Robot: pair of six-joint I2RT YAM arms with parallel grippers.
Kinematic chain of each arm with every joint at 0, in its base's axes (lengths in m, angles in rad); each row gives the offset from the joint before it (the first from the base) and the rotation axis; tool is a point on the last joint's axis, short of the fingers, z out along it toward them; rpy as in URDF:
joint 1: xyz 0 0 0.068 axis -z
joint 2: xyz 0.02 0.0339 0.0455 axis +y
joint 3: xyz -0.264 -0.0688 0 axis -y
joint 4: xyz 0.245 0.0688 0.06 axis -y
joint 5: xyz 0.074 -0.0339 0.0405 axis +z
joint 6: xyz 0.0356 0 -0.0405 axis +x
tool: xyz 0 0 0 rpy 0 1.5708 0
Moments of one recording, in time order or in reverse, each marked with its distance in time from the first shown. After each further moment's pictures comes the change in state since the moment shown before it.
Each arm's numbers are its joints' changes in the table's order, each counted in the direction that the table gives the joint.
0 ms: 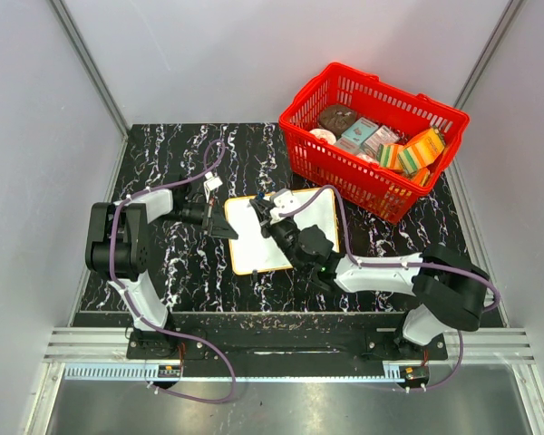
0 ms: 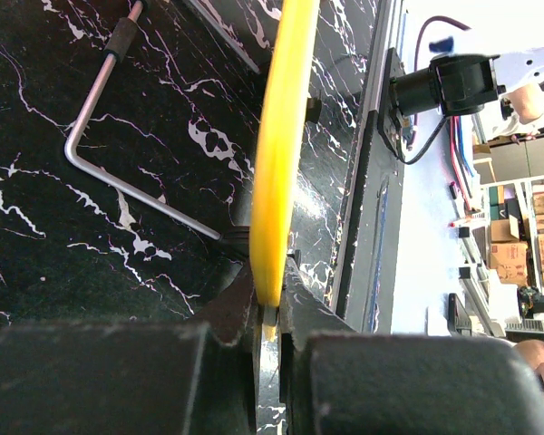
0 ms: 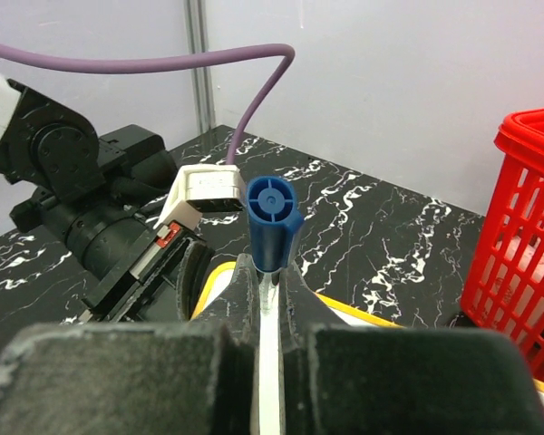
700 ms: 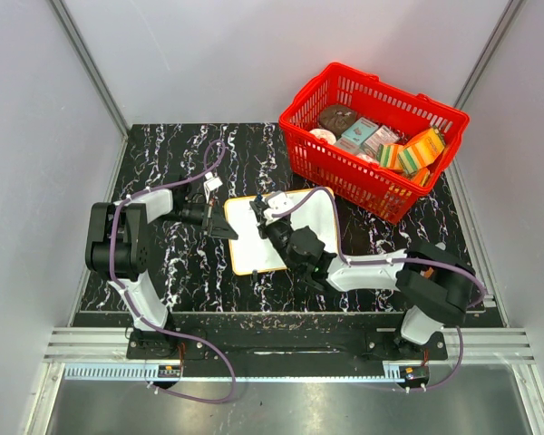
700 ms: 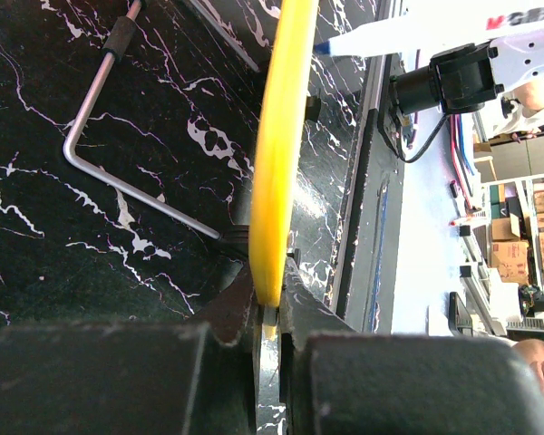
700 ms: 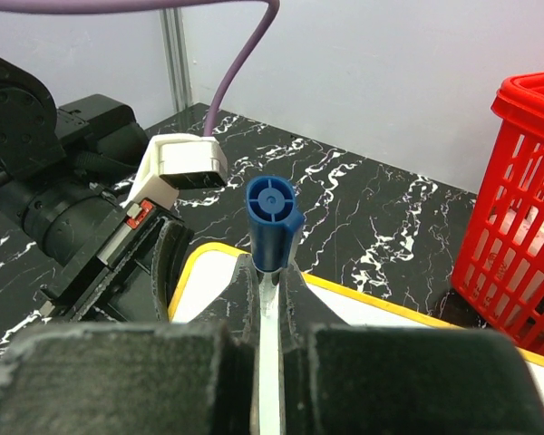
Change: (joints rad) left arm 0.000 0.000 0.000 -0.010 0.000 0.014; right arm 0.000 0.080 0.016 0.031 -0.066 -0.006
